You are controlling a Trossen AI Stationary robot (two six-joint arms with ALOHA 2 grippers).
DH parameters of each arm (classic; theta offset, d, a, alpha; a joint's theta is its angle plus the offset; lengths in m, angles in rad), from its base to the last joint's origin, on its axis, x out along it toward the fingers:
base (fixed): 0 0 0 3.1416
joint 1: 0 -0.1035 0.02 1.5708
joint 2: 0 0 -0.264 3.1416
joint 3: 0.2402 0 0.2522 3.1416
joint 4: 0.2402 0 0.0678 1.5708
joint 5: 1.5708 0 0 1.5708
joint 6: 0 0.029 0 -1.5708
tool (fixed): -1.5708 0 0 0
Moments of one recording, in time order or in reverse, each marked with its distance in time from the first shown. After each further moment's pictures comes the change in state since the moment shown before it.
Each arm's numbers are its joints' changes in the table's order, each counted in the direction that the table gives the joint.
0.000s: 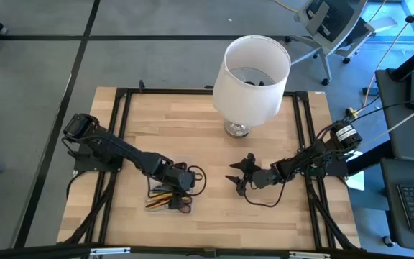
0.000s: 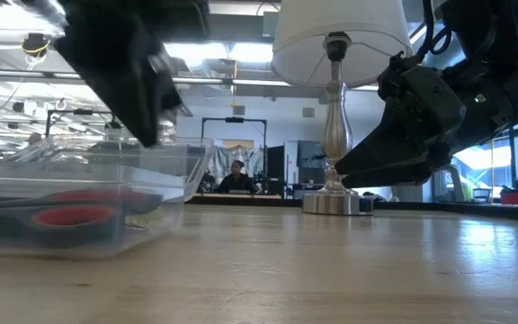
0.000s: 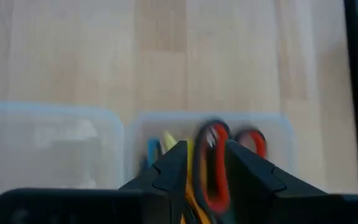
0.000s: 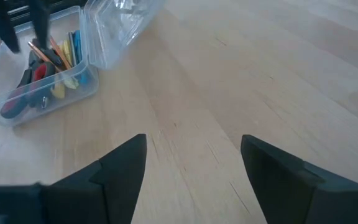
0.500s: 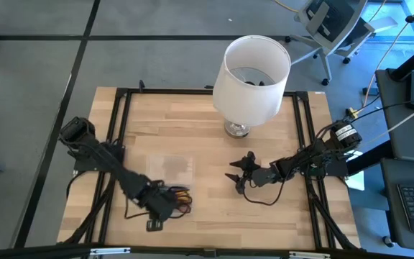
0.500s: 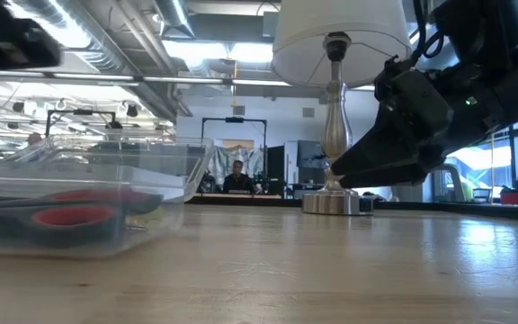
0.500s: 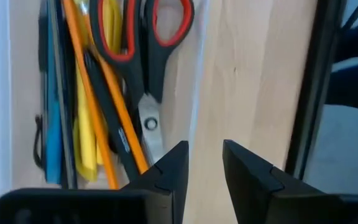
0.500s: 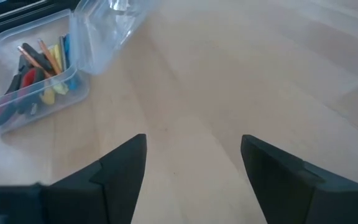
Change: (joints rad) left arm 0.293 -0.003 0.128 0.355 0.020 -0.393; right arm 0.025 0.000 0.000 0.001 0.000 0.000
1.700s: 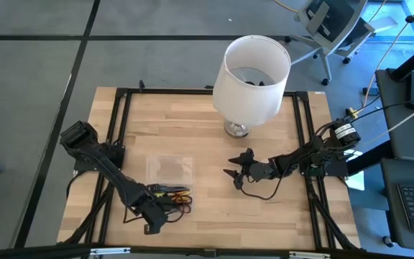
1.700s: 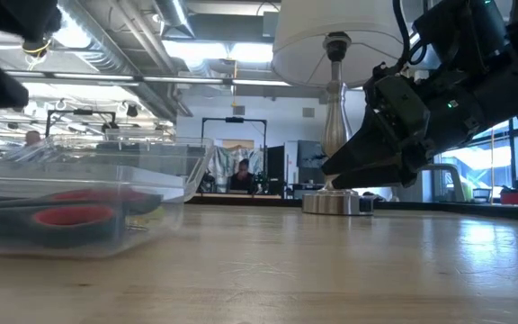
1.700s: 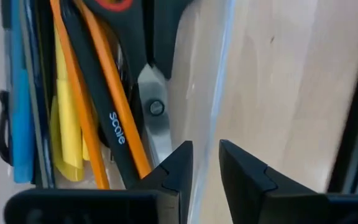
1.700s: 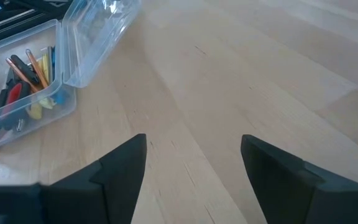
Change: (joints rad) left arm 0.079 0.059 -0.107 -0.112 0.063 -0.077; right arm 0.065 0.000 0.000 -0.016 0.052 0.000
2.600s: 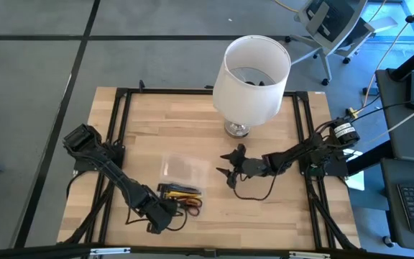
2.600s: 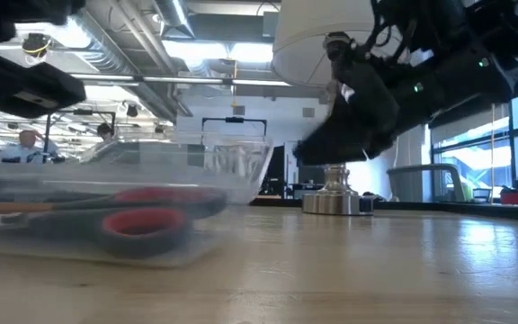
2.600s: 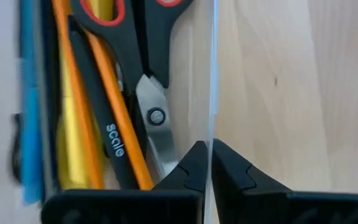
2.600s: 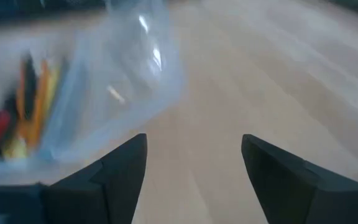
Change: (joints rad) left arm -0.023 0.062 0.002 -0.106 0.136 0.324; right arm 0.050 0.001 0.144 0.118 0.052 -0.248
